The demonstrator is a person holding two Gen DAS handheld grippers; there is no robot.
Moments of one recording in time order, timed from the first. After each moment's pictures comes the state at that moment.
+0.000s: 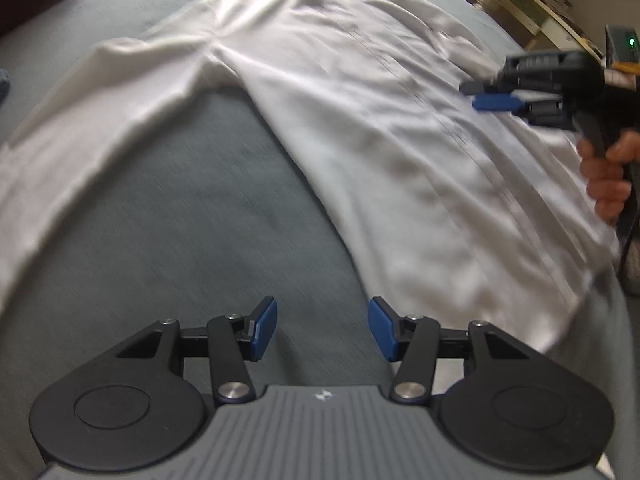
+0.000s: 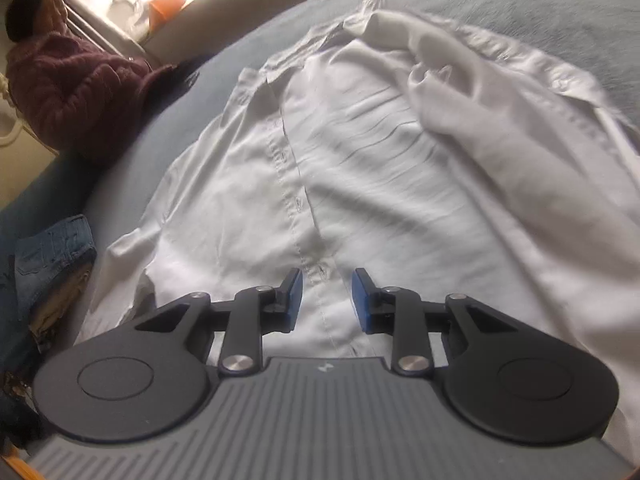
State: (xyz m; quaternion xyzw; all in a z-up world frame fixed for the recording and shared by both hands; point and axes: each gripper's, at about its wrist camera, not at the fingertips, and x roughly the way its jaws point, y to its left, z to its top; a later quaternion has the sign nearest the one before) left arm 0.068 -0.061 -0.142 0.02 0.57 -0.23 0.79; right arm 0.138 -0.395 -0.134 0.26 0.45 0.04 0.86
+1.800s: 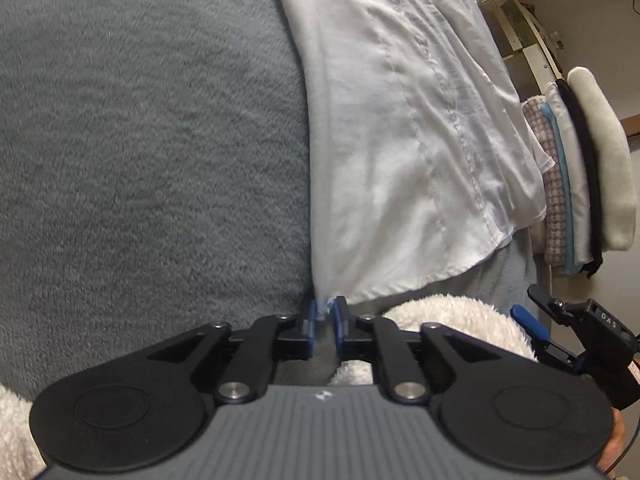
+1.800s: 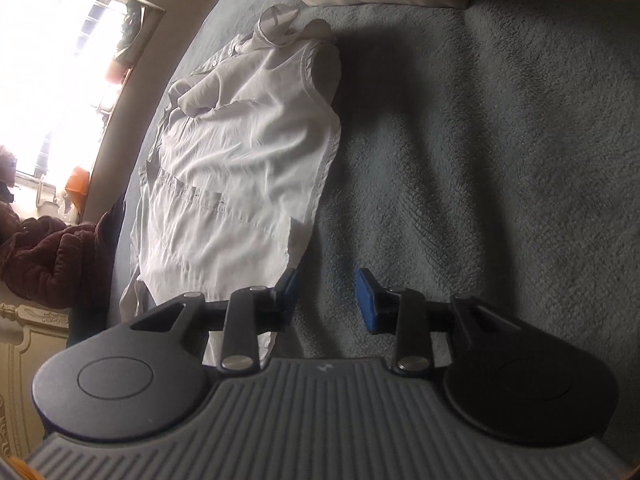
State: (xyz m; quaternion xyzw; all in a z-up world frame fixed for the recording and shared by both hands) left arm 0.002 -0.025 -0.202 -0.17 0.64 -0.29 0.69; right arm -0.207 -0.400 -0.167 0.51 0.34 -0.18 0.76
